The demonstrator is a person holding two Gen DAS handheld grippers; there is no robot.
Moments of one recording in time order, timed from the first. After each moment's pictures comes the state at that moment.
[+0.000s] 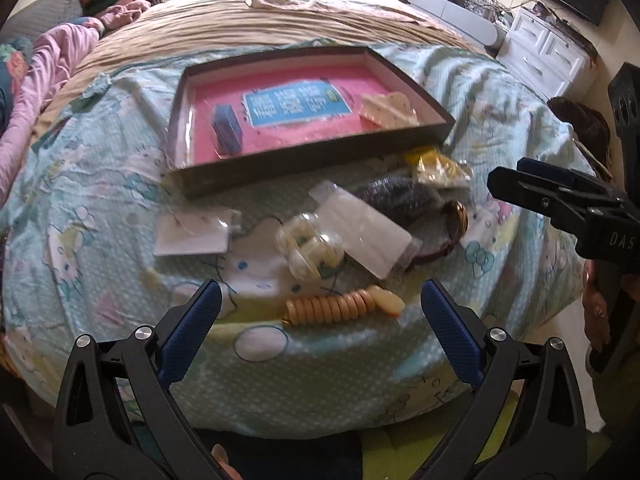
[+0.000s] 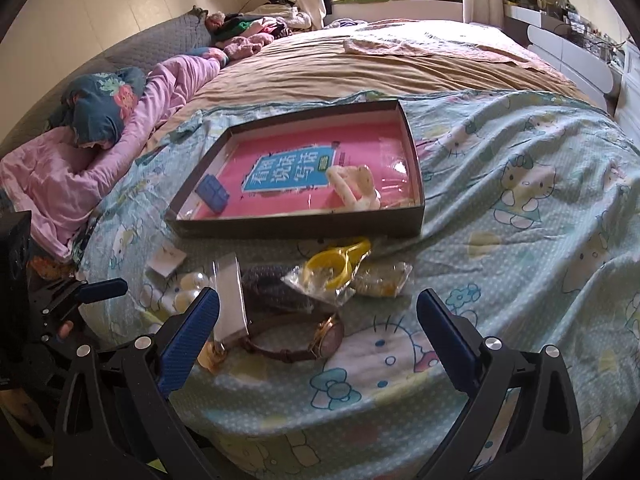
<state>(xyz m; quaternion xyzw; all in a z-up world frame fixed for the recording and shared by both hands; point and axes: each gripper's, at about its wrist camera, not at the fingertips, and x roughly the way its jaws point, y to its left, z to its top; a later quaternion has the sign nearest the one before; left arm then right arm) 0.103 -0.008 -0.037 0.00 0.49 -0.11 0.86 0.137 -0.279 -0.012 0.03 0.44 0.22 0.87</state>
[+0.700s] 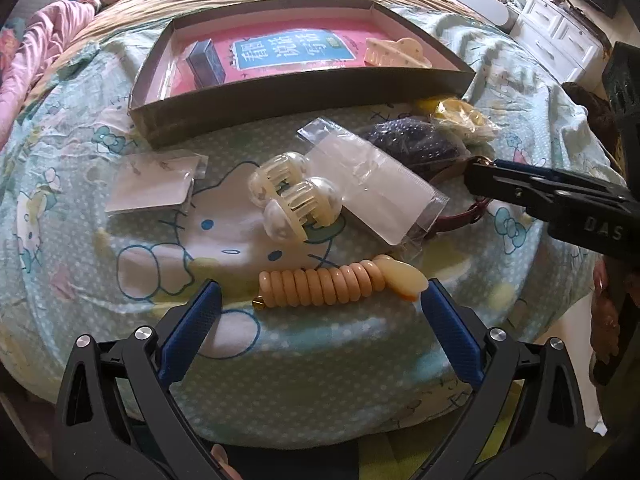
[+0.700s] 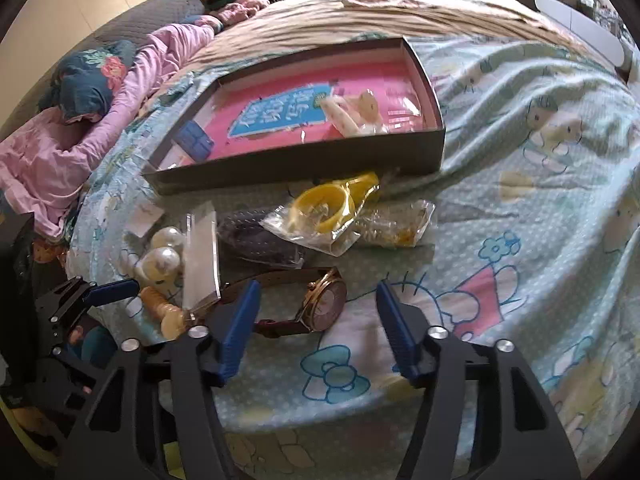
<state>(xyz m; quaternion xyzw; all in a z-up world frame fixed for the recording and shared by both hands) 0.110 -0.019 -0.085 0.00 0.53 -0.09 0.84 0.150 -0.271 -0.067 0.04 0.51 0.23 0.83</state>
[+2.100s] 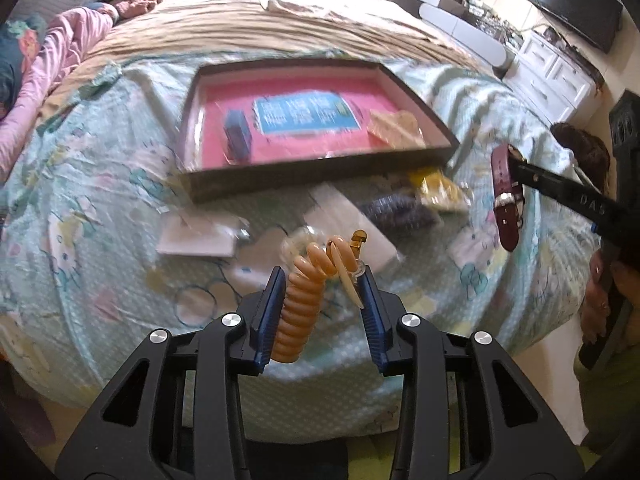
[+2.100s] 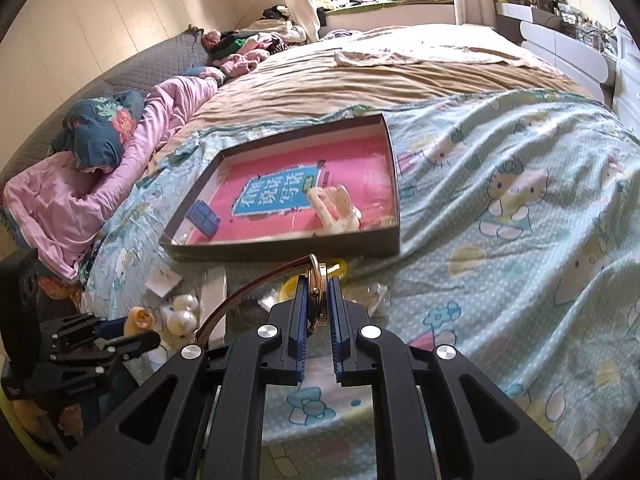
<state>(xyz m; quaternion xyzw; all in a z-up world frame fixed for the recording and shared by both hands) 0.109 0.001 -0.024 -0.04 0.48 -0.09 0.87 0.158 -0.307 0.000 0.07 0.42 0.23 0.88</state>
